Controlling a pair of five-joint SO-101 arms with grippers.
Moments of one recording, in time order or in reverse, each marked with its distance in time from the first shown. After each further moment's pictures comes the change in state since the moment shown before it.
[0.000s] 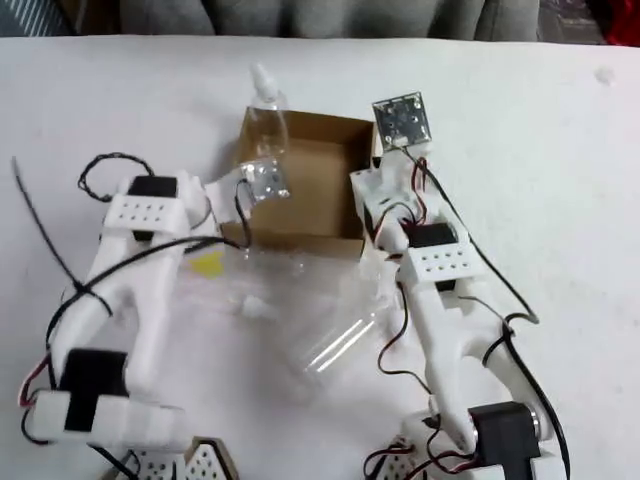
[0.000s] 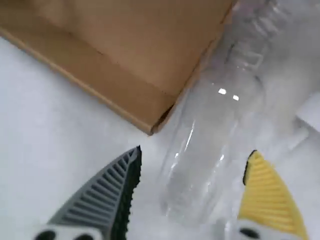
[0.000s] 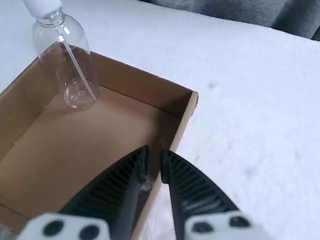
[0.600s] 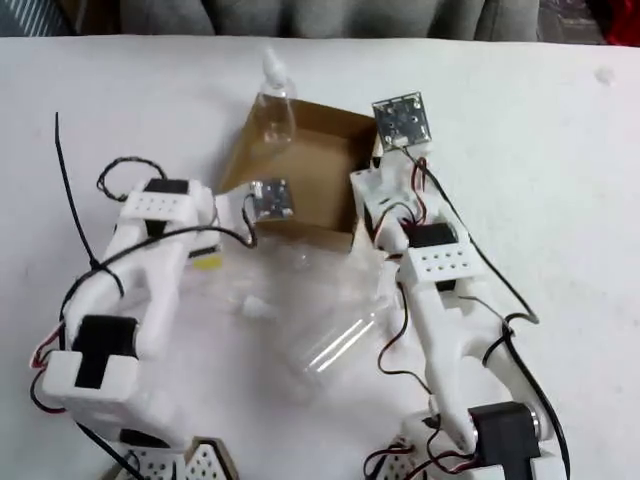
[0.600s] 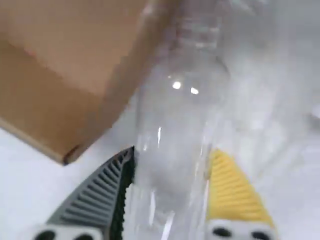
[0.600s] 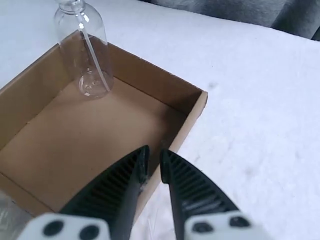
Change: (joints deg) left arm 0.0 9.8 -1.1 -3.4 -7.8; right arm 0.0 0.0 0.0 0.0 0.0
